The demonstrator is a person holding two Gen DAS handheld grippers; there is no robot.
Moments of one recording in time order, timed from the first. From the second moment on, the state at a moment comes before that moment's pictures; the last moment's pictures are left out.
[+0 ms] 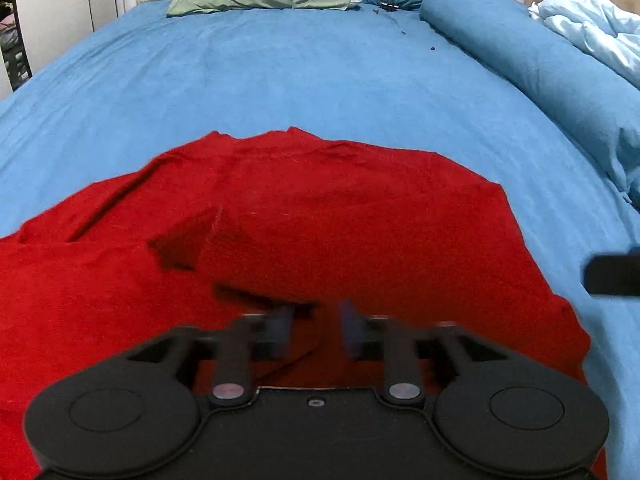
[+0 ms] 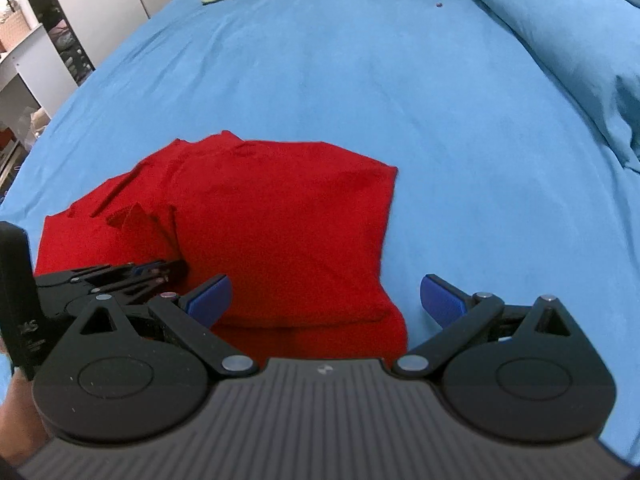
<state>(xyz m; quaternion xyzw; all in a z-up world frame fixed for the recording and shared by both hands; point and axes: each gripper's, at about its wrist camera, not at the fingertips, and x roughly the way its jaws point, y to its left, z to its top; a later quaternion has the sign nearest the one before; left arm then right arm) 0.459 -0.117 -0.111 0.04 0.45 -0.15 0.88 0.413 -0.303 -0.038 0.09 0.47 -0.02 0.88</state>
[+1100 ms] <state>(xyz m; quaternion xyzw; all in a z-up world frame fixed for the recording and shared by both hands) 0.429 0.095 -0.120 0.02 0.47 0.05 0.88 0.458 -0.203 -0.106 0.09 0.47 -0.01 0.88</state>
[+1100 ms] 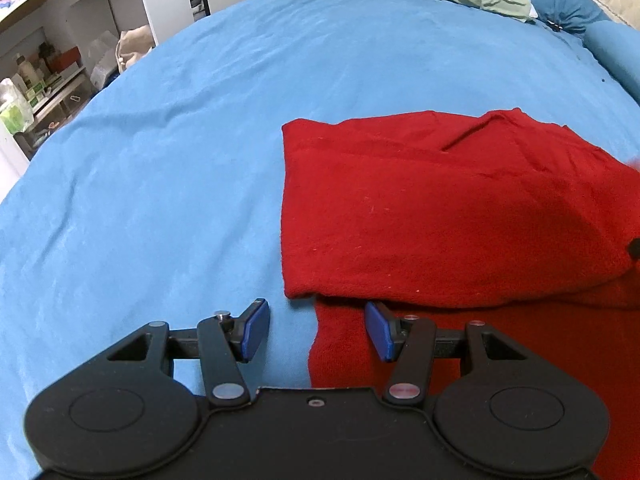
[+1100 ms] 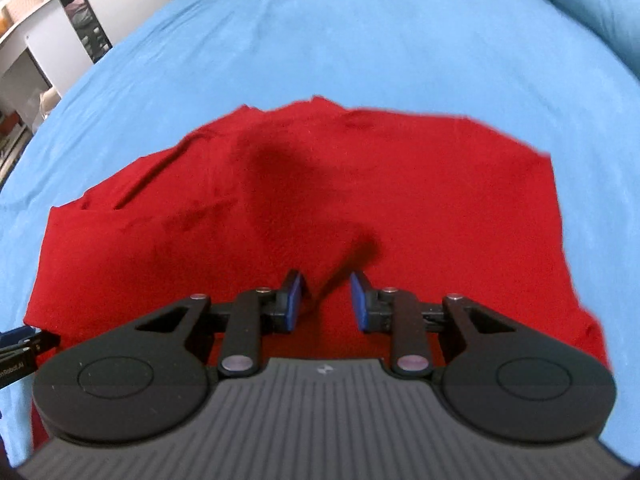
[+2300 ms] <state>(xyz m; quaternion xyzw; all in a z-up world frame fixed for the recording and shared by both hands) 0.441 0.089 -0.121 0.05 0.46 0.01 0.89 0.431 -0.286 -0.055 0.09 0.39 -0.13 0.91</state>
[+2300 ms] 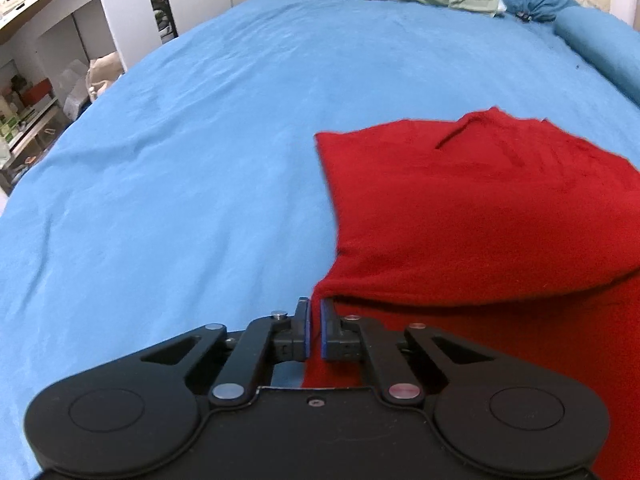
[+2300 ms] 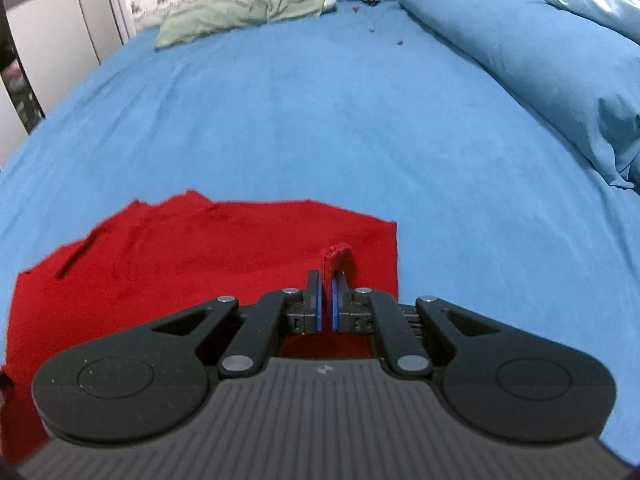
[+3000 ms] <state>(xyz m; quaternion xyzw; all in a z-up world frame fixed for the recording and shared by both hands) 0.445 0.042 -0.098 0.06 0.44 -0.08 0.89 0.406 -0.266 -0.091 0.00 0.41 -0.06 0.91</state>
